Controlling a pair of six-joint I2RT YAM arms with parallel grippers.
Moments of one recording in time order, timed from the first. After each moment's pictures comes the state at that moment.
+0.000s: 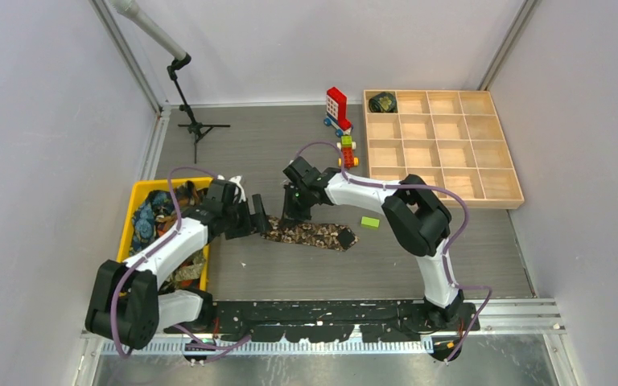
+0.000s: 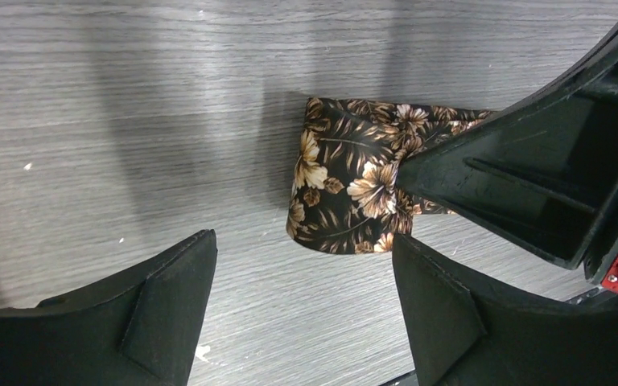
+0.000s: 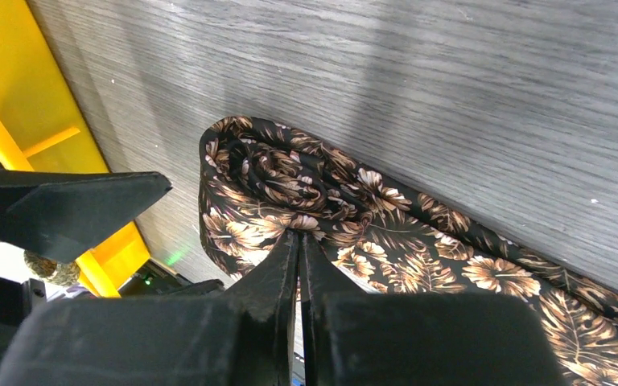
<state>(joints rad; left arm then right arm) -0.31 1.19 0.61 -0.37 0.21 -0.50 0.85 2.07 1.47 -0.44 -0.28 0.89</state>
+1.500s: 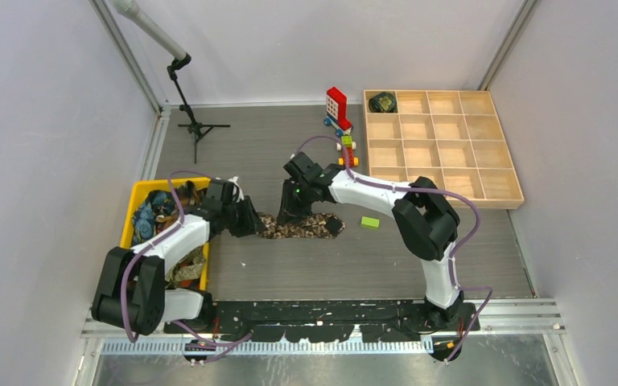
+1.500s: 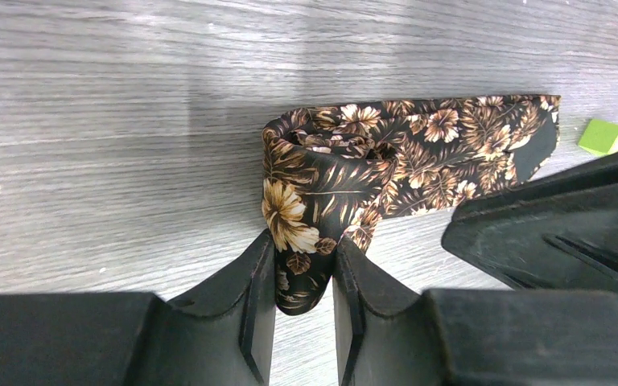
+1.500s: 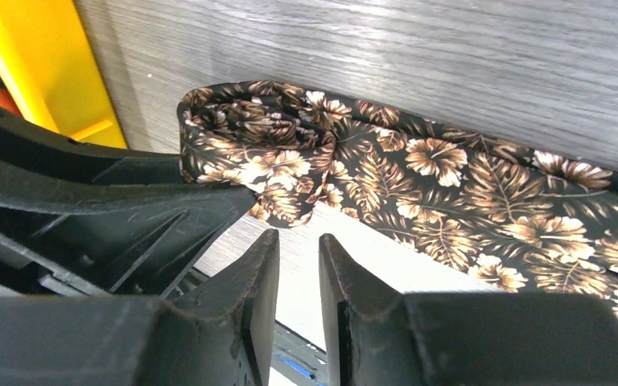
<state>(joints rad) -0.26 1.29 0.59 -0.25 0.30 -0.58 0.85 2.01 1.48 -0.48 -0.24 0.89</state>
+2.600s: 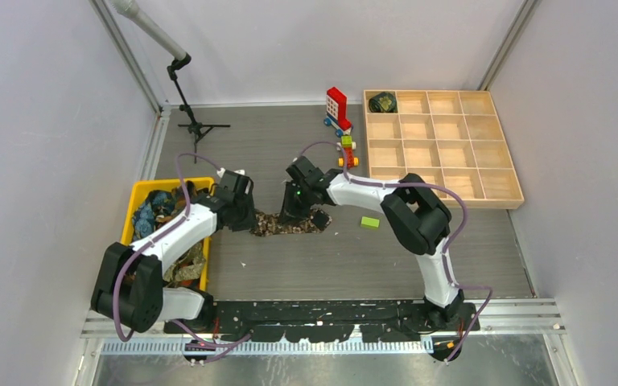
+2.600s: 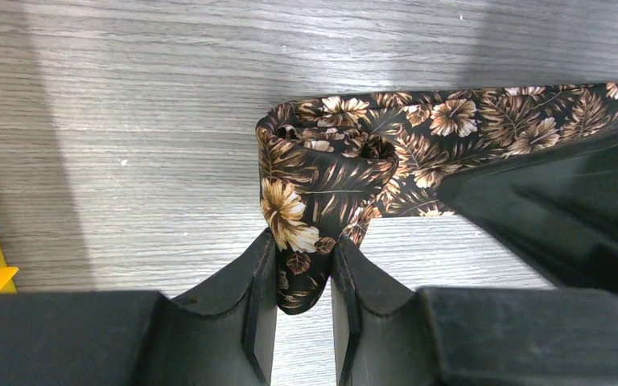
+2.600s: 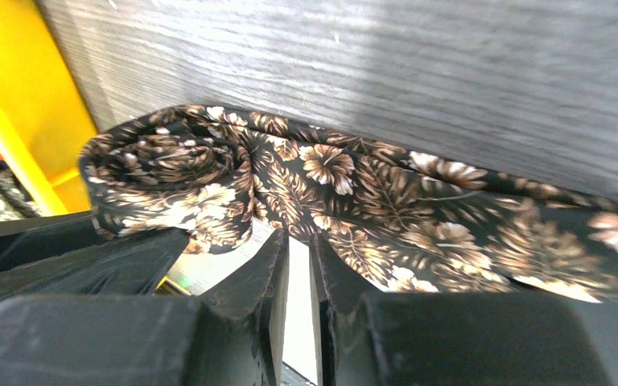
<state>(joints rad) -0.38 1.30 0.75 -0.49 -0.04 -0.54 0.83 2.09 1.44 -0.33 -0.28 0.94</state>
